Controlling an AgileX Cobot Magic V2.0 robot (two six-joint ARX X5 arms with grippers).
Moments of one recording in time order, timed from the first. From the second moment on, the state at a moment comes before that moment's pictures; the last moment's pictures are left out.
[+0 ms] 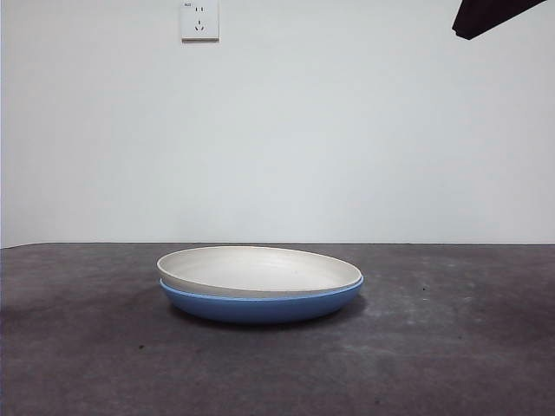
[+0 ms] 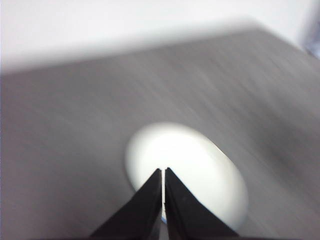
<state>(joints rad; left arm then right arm) -0.27 0.67 0.91 -0.54 0.27 0.02 0.57 0.96 1.03 -0.95 -0.39 0.10</state>
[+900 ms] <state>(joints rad) 0.02 0.04 0.10 -0.05 0.02 0.11 0.57 0.96 1.03 -0.95 -0.39 0.10</state>
